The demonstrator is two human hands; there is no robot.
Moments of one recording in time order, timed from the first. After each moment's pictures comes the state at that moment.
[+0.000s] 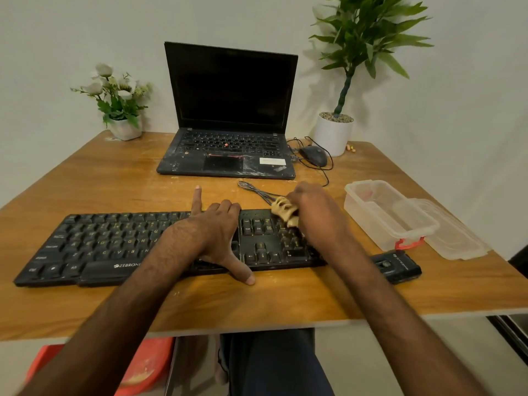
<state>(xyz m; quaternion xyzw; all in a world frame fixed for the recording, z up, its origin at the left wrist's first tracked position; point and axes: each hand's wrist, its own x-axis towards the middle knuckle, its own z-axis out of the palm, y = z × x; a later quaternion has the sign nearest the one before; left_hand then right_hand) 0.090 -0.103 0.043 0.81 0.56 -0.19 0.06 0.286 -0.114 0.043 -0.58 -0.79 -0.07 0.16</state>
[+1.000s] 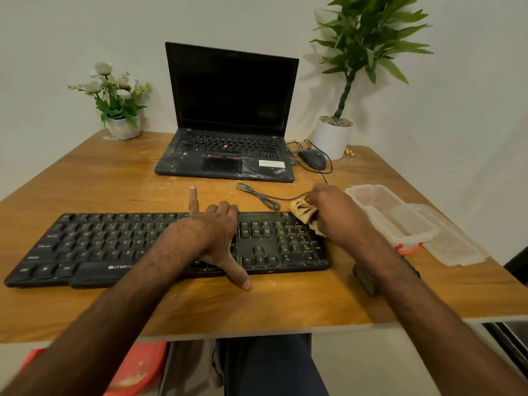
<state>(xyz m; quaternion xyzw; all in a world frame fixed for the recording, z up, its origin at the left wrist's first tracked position) 0.093 -0.102 0.047 0.78 0.57 -0.23 0.05 0.319 -0.099 0.050 -0.60 -0.79 -0.06 0.09</state>
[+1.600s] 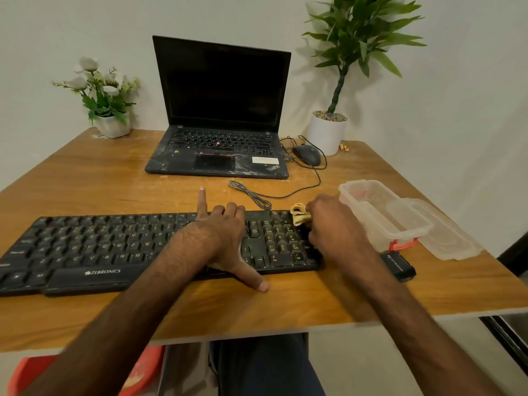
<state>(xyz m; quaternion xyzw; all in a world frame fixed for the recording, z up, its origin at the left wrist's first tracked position) 0.114 -0.107 0.039 0.81 0.55 -0.21 0.03 0.314 -0.123 0.039 -0.66 -0.74 -0.05 0.12</state>
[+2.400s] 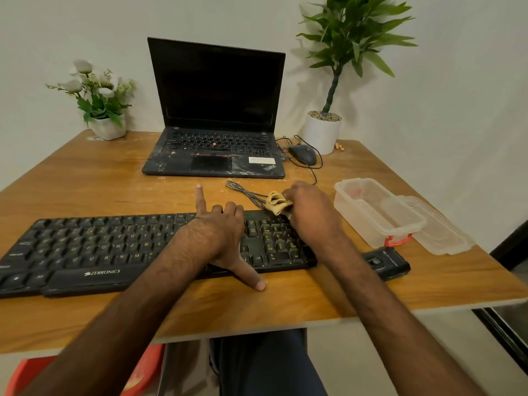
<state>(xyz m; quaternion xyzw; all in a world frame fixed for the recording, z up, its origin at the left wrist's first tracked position) 0.121 -0.109 0.046 0.79 0.56 -0.23 0.02 0.287 -0.107 0.040 -0.64 -0.75 -0.06 0.18</state>
